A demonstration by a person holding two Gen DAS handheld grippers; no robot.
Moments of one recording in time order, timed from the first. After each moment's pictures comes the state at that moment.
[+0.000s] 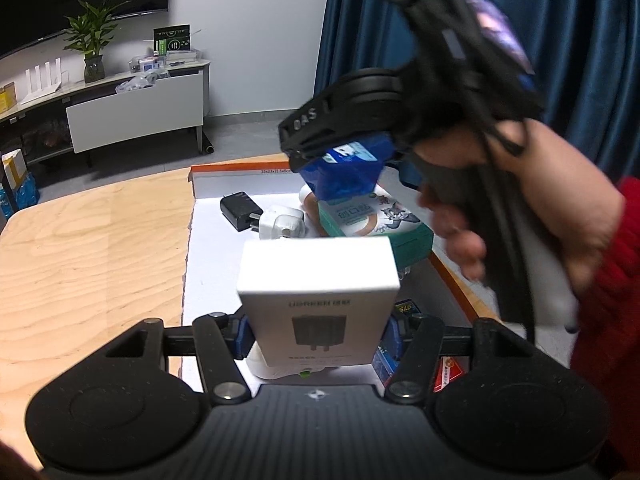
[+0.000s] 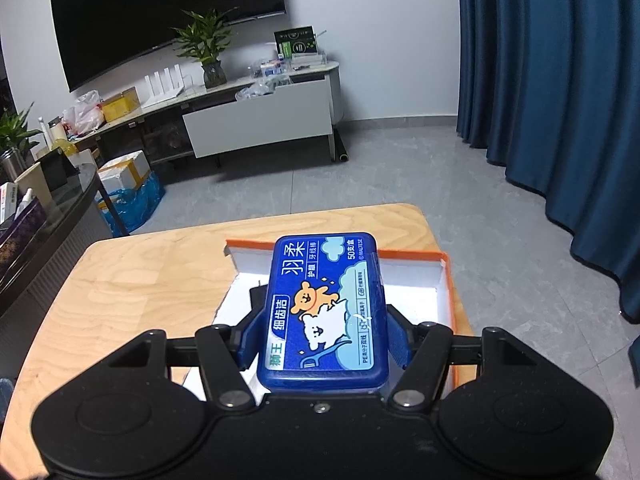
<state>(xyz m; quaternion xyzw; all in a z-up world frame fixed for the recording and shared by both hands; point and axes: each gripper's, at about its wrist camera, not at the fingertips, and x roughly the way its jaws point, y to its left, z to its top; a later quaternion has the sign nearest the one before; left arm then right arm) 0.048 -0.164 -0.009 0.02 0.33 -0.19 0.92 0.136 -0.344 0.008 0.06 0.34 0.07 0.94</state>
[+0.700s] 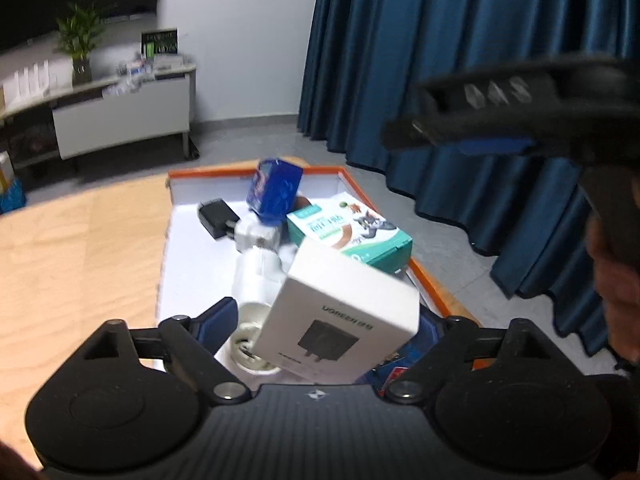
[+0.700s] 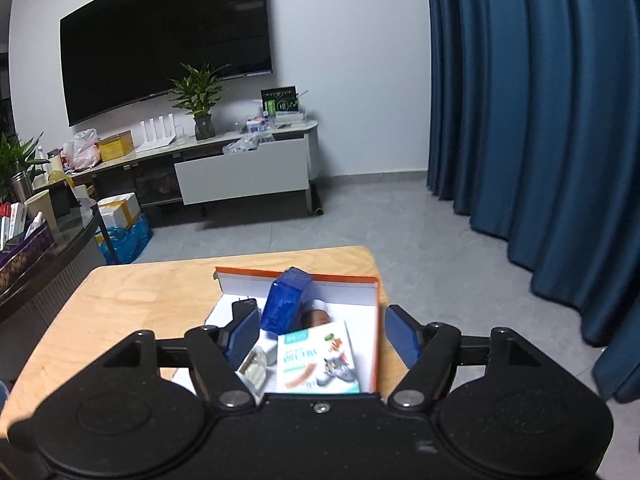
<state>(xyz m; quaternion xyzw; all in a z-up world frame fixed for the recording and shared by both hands) 0.044 -0.177 -0.005 0.02 0.32 -0.21 0.93 0.014 -0.378 0.045 0.03 0.24 0.03 0.97</state>
